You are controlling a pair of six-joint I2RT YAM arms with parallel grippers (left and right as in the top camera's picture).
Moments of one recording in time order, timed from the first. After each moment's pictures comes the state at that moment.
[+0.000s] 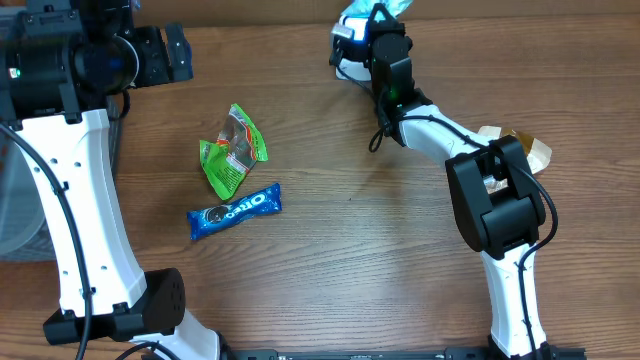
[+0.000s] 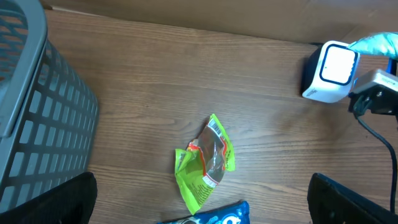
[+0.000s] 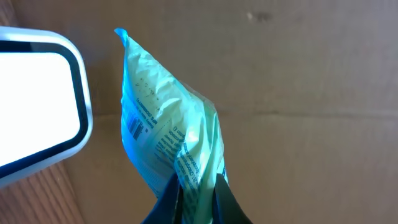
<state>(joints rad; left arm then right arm) 0.10 1.80 2.41 -1.47 0.05 -0.08 0.40 2.33 1.66 0.60 0.35 -1.51</state>
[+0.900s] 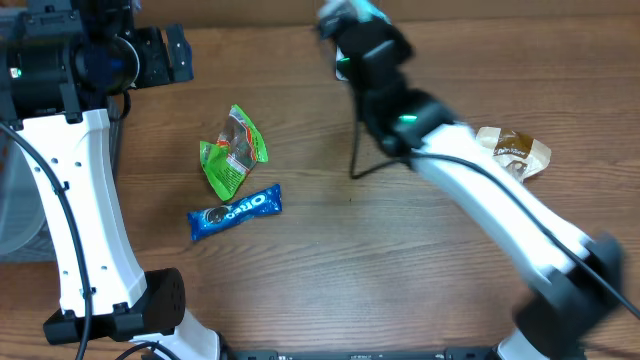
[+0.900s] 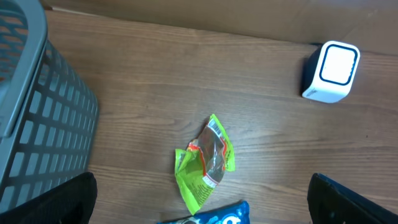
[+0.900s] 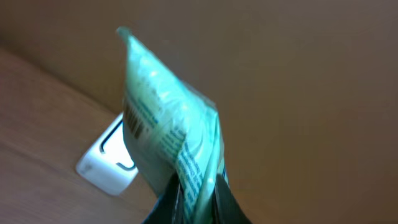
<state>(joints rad) 0.10 1.80 2.41 -1.47 0.05 -0.08 0.59 1.76 1.67 -0.36 0.59 -0.31</state>
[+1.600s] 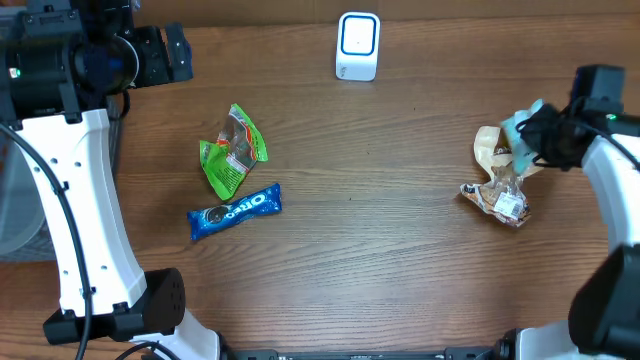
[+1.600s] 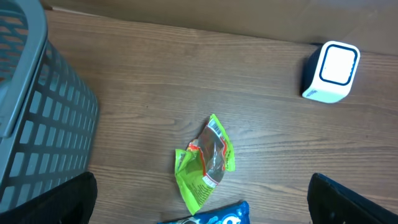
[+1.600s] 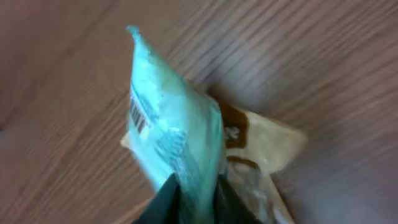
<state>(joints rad) 0.10 1.80 2.41 -1.47 0.05 -0.08 -0.21 1.68 1.26 -0.71 -0.09 0.51</state>
